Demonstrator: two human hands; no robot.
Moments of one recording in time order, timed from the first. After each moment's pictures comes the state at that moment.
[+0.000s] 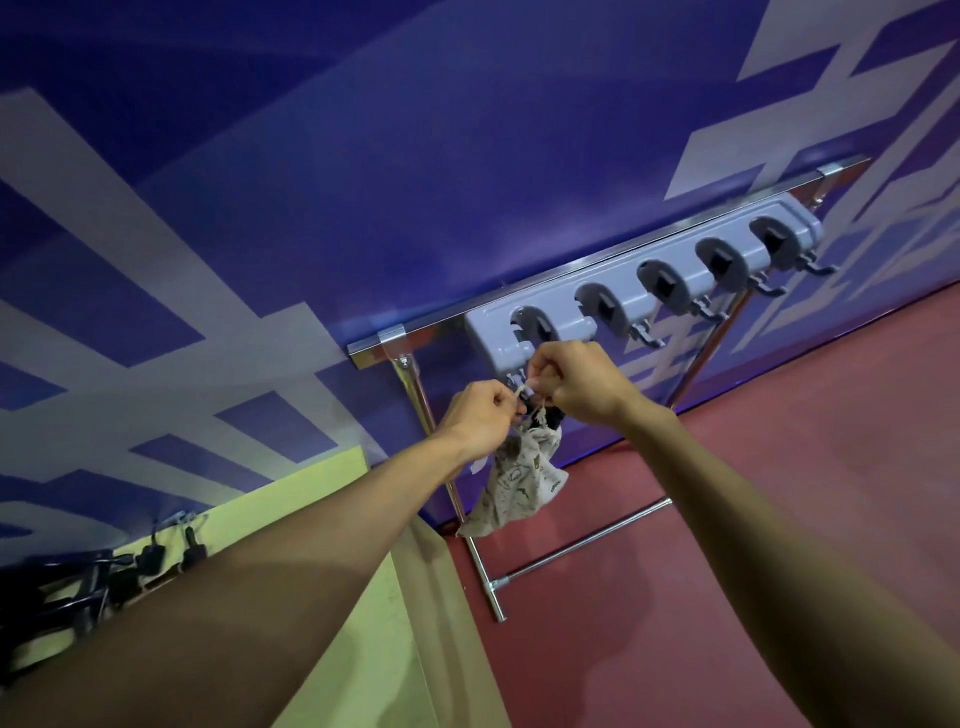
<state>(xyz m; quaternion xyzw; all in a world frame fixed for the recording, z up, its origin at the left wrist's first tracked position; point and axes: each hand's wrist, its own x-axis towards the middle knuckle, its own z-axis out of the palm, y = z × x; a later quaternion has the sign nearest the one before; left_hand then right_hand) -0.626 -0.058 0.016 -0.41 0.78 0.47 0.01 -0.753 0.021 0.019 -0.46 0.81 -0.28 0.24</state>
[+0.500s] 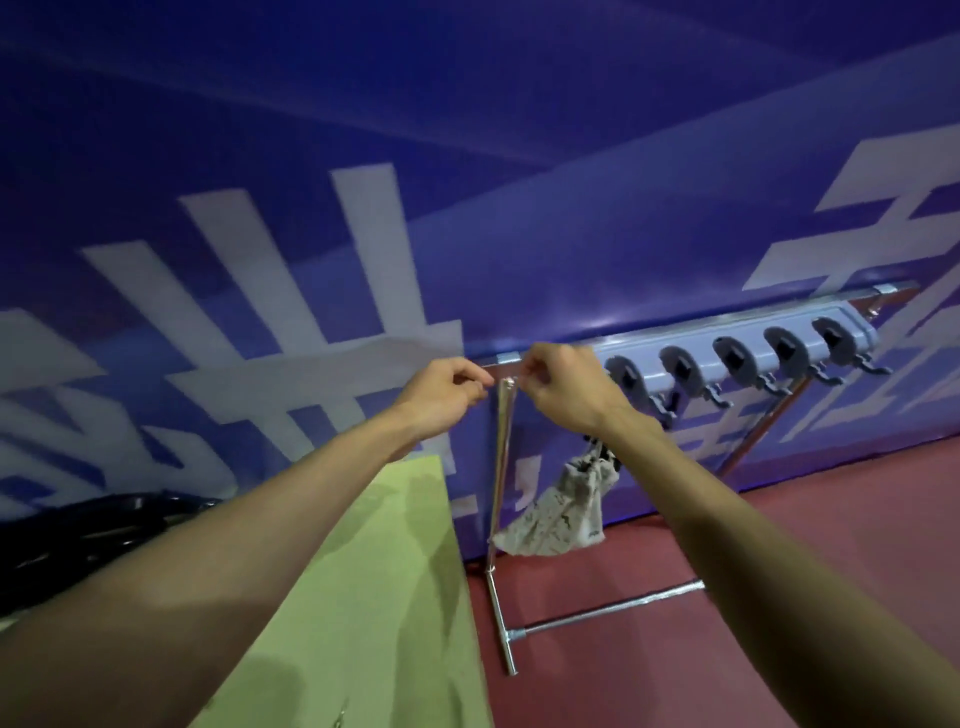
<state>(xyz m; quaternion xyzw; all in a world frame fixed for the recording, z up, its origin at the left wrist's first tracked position) -0.496 -0.117 0.110 -0.41 0.77 0.48 -0.12 -0.638 -0.028 0.113 -0.55 0.79 -0.25 0.12</state>
